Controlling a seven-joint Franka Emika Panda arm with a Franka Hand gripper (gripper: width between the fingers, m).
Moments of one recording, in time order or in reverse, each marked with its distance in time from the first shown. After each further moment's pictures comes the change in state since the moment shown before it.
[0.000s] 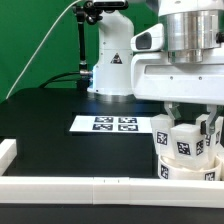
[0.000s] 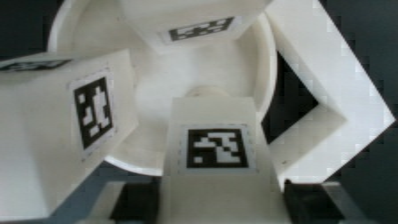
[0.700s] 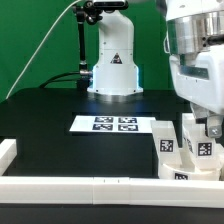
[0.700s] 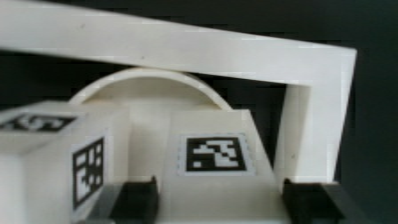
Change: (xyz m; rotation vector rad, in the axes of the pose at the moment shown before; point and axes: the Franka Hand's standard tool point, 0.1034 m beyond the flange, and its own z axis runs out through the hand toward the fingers) arm -0.016 -0.016 0.004 0.051 -0.053 0.788
